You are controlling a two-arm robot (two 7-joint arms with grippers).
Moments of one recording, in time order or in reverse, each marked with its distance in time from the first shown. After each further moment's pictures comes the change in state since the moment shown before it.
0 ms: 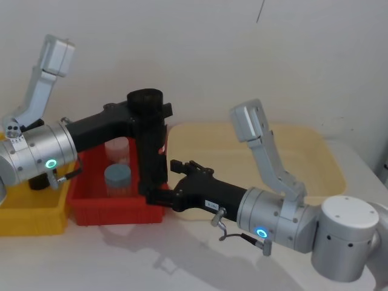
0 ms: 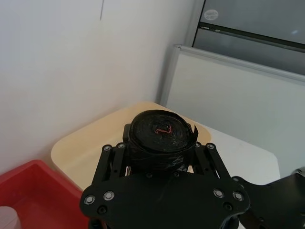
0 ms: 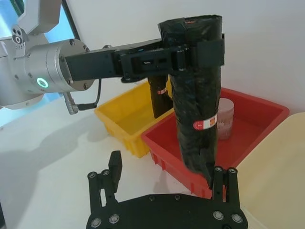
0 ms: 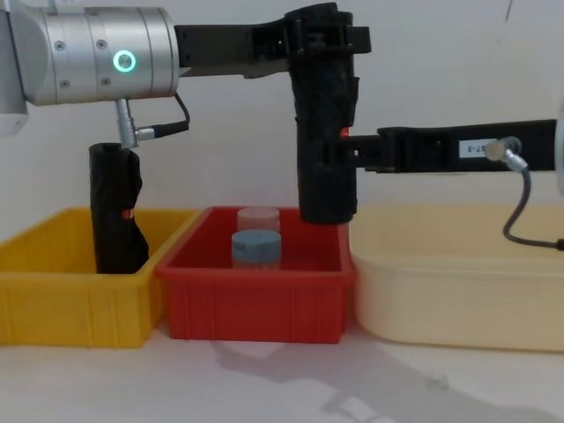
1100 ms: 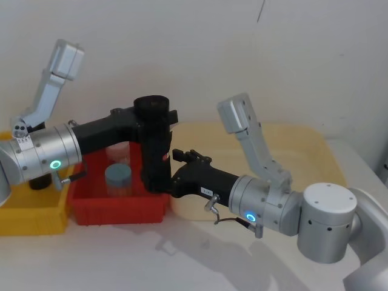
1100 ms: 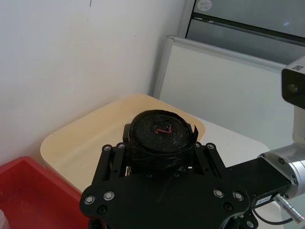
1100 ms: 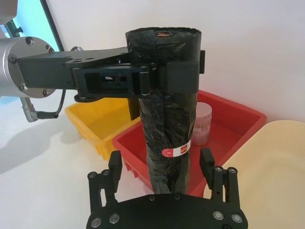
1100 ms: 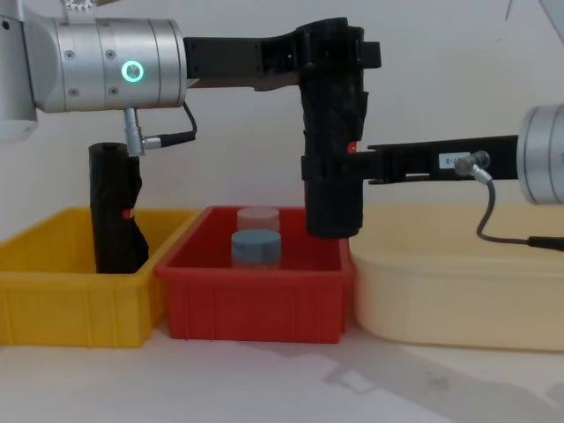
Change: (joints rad) left arm -0.039 0.007 0.048 0.054 -0.021 -0.002 -0.039; right arm 0.103 -0.010 -0.054 0.143 -0.046 -0.067 -0.023
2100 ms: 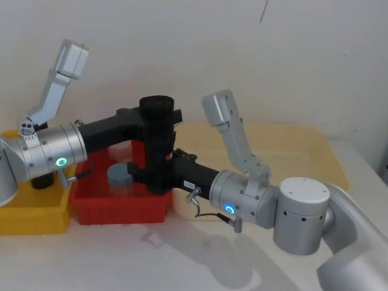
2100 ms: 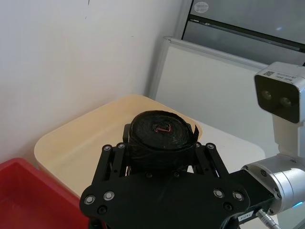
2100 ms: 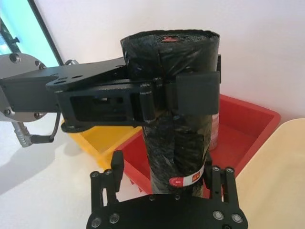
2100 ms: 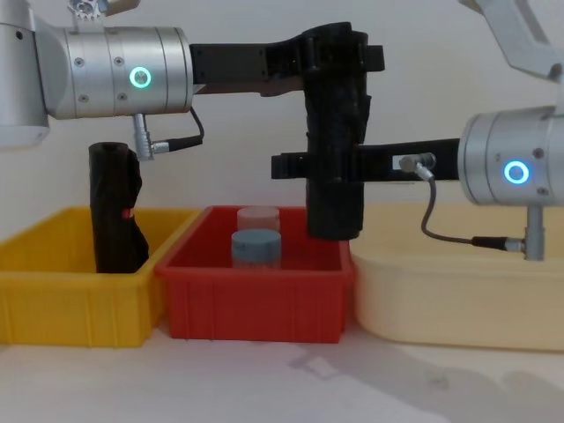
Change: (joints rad) left arm -0.035 -0.013 0.025 0.070 -0.032 -0.016 -0.027; right arm 0.065 -0.082 -0.032 0.103 0.031 0.012 -0.051
